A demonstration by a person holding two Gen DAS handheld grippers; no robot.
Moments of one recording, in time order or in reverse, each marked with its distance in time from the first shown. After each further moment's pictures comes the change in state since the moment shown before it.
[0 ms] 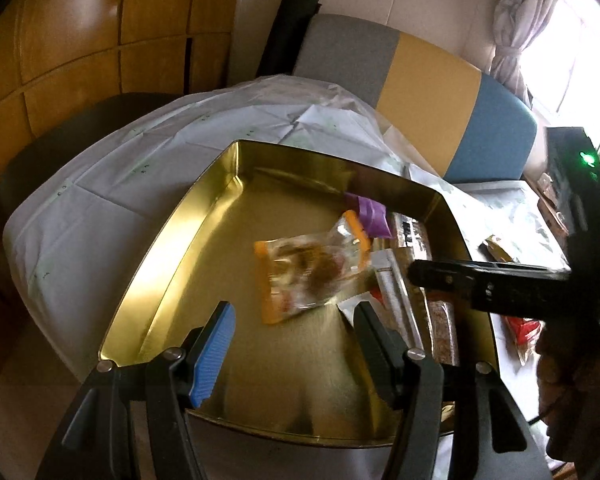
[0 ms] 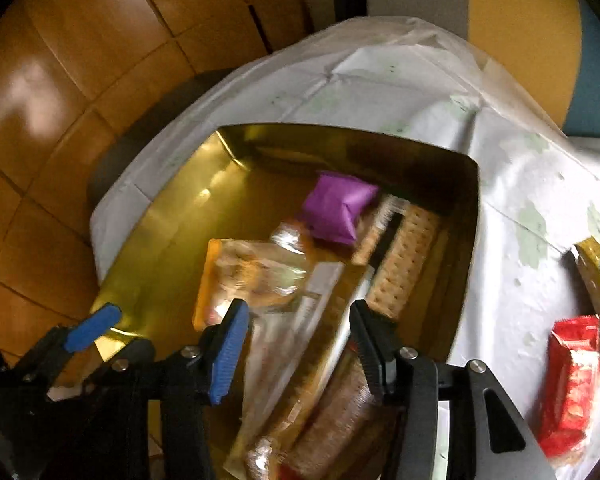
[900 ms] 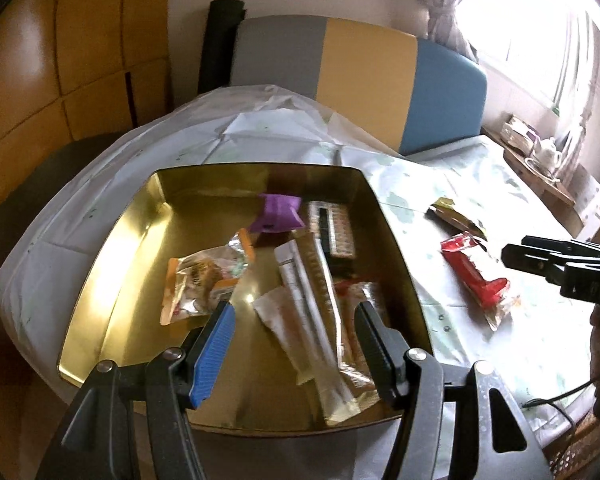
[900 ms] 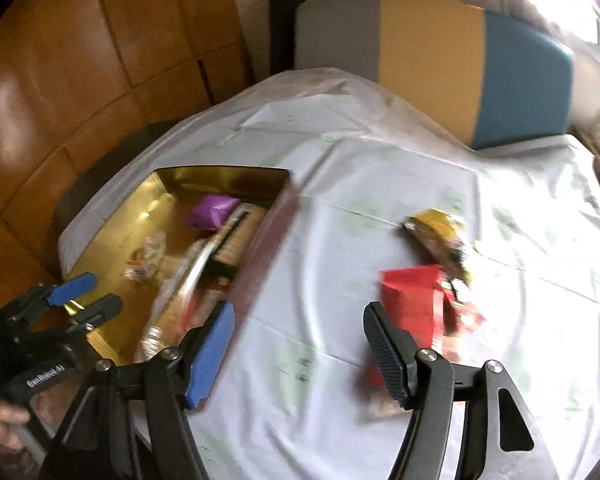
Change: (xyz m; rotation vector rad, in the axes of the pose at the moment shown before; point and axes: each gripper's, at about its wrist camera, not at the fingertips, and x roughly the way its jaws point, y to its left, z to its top) left arm -0.015 -0.081 -0.011 0.221 -0.008 -0.047; right arm -0.123 -0.087 -0.075 0.055 -0.195 -0.203
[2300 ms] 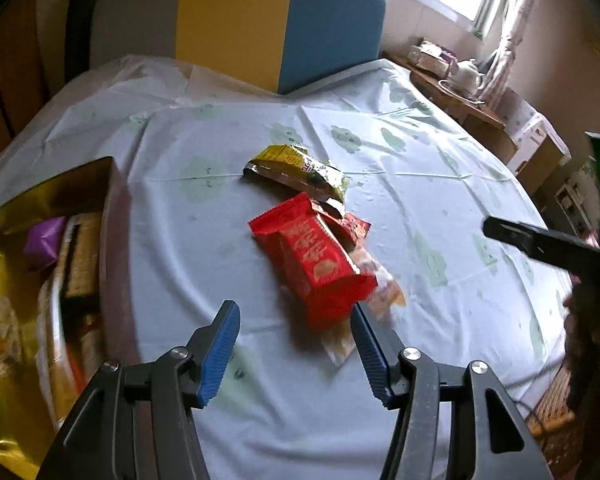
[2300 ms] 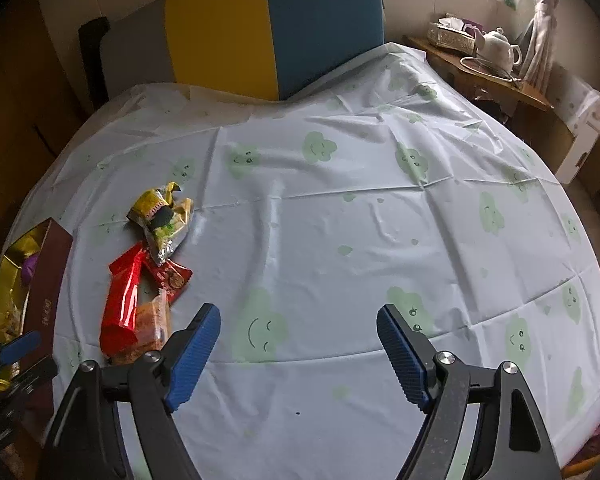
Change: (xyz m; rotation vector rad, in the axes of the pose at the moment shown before) left arm 0.080 -0.184 0.030 0.192 0.232 -0.263; right arm -0.047 -0.207 -0.056 0.404 0.041 -0.352
